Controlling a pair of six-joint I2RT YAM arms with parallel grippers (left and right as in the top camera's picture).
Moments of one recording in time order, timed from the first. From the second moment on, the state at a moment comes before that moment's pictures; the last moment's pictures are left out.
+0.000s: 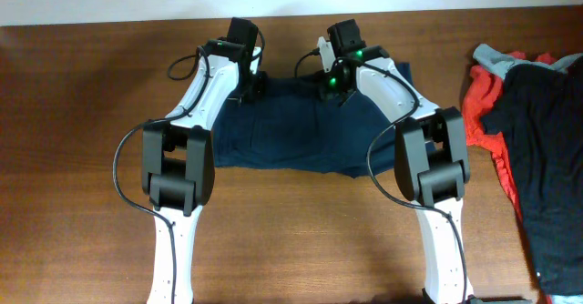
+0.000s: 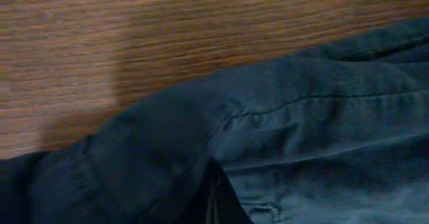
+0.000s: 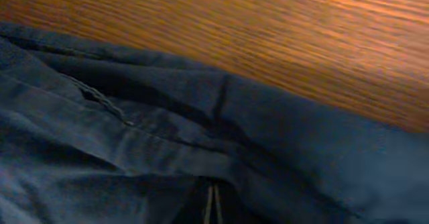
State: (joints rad) left arm -0.26 2.46 2.11 -0.95 0.02 -0.13; right arm 0.27 2.42 1.97 -0.71 -0.16 0.01
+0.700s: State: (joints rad) left arm -0.25 2.46 2.11 -0.96 -0.07 -0.12; right arm 0.04 2.42 1.98 -0.68 -0.02 0.01
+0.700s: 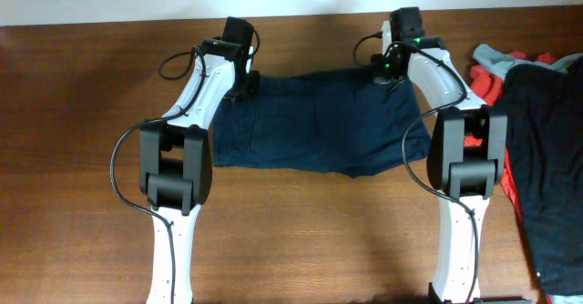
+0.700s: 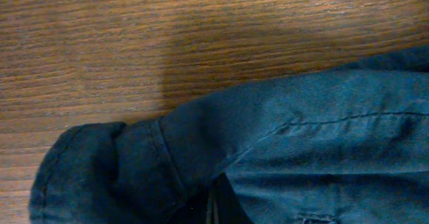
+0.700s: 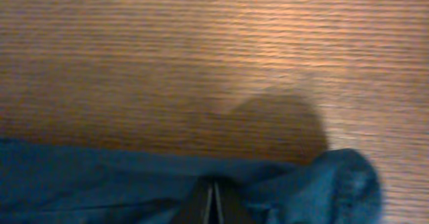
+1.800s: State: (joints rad) left arm -0.18 2.44 2.14 -0.87 -0.10 -0.09; right arm 0.21 2.24 2.13 -1.44 -0.19 0.01
